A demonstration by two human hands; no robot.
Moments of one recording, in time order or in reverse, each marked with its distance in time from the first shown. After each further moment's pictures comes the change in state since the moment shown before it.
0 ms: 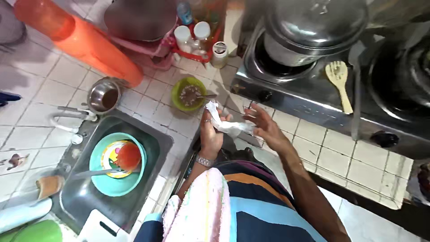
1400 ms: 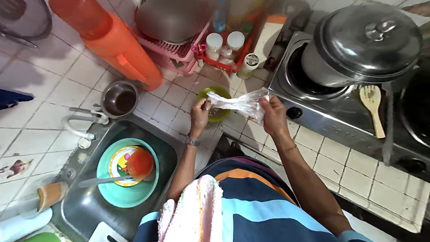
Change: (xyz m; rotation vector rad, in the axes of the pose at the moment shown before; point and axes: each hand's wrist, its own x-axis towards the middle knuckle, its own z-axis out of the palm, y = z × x) left_hand 0.128 0.116 -0.102 1.147 -0.113 0.359; right_hand 0.136 -0.034 0.090 0.117 0.449 -0.040
